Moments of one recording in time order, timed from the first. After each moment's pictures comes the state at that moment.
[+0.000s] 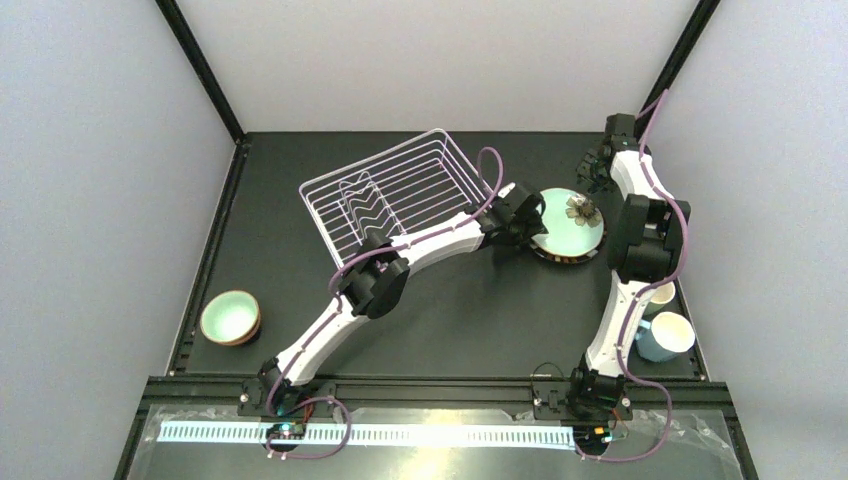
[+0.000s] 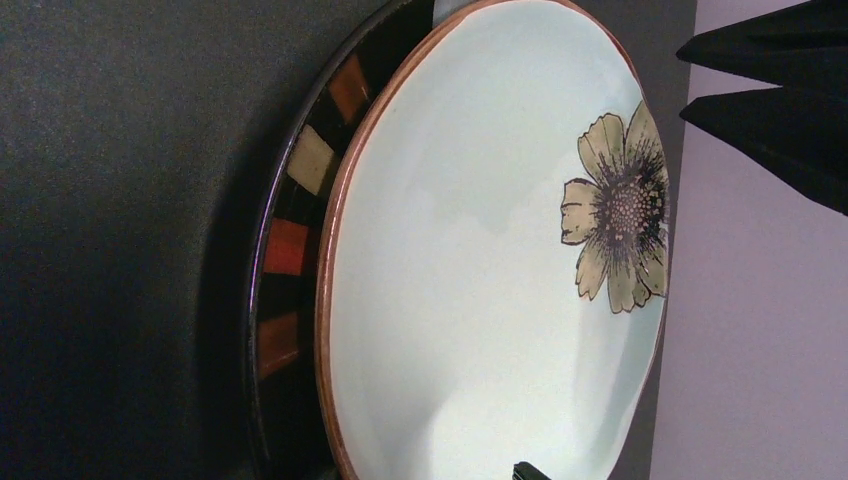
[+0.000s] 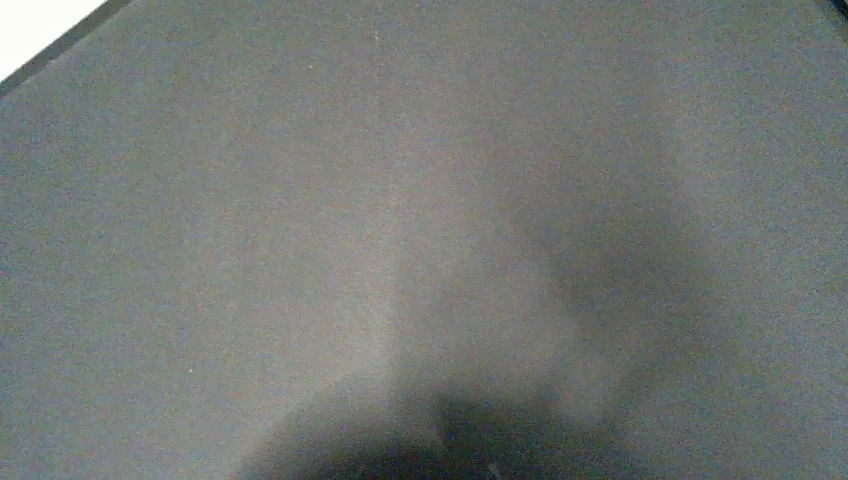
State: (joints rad) left arm -0.95 2.54 2.23 -0.43 -0.05 -1.26; right arm -0.17 2.17 1.79 -0.63 -0.01 0.41
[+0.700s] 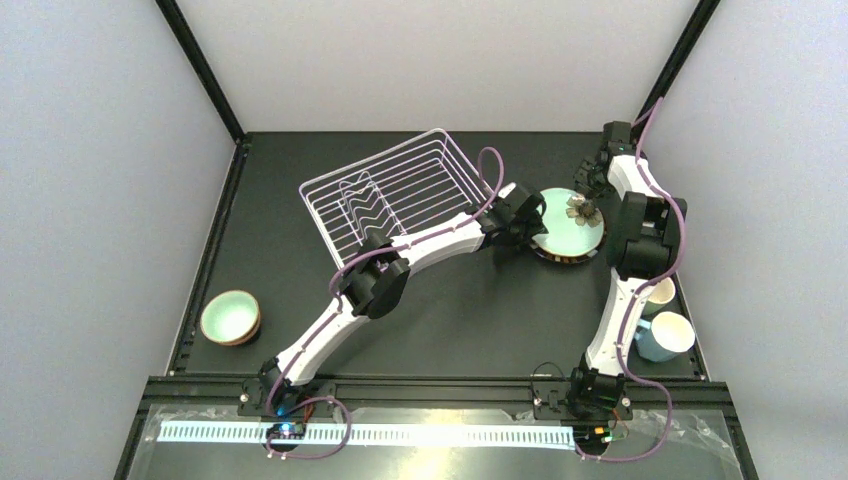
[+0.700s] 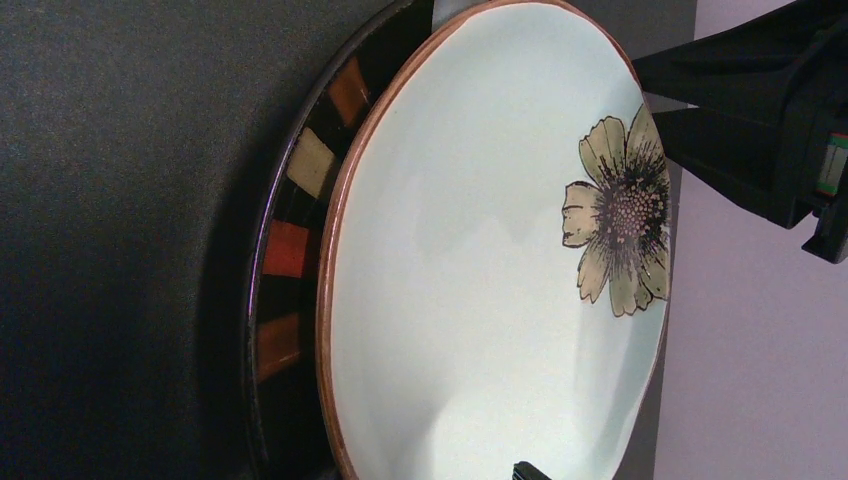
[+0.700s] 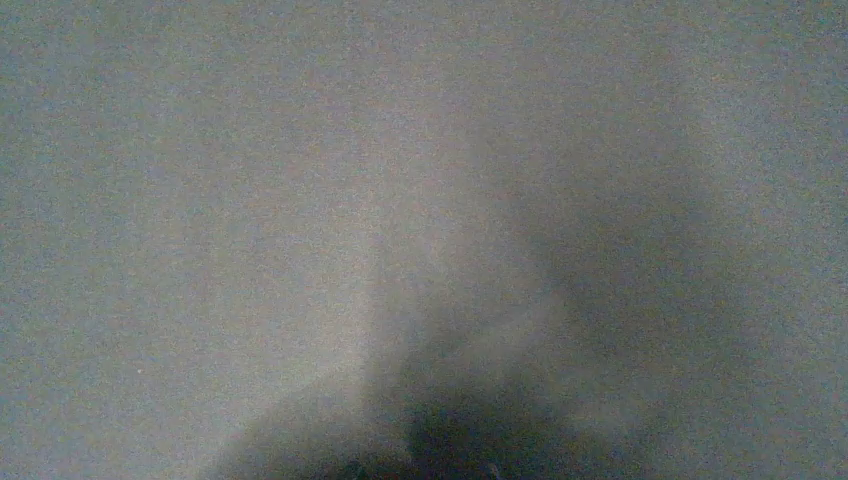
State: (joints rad) left arm -0.95 2.55 2.24 -0.43 -0.06 -1.26; right arm -0.18 2.21 1.76 -0.60 -0.03 0.40
